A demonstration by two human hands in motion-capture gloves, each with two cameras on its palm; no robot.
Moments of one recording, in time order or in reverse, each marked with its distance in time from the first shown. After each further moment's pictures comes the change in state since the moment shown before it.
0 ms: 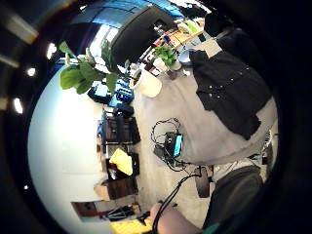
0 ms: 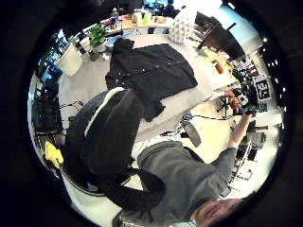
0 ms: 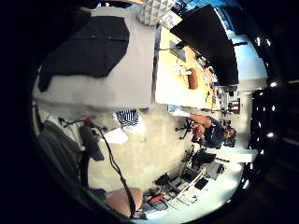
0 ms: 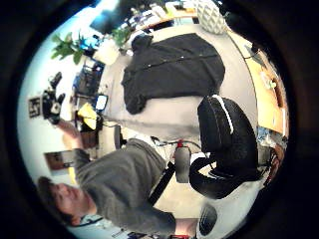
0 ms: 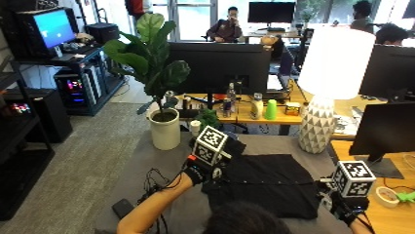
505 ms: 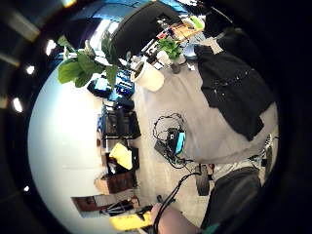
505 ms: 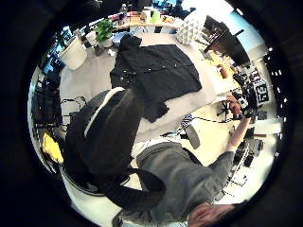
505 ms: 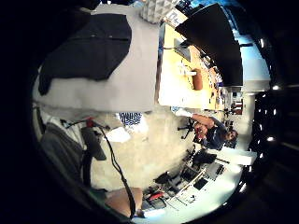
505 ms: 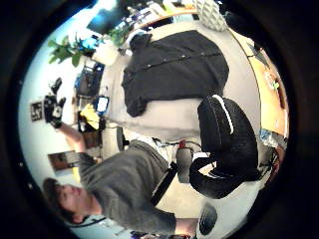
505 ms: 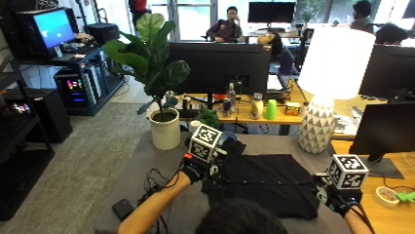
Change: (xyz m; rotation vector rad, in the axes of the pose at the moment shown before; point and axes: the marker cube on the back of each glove) left arm -0.013 -0.006 0.007 -0.007 0.024 -0.037; right arm 0.001 -0.025 0.008 -0.045 -0.022 -0.004
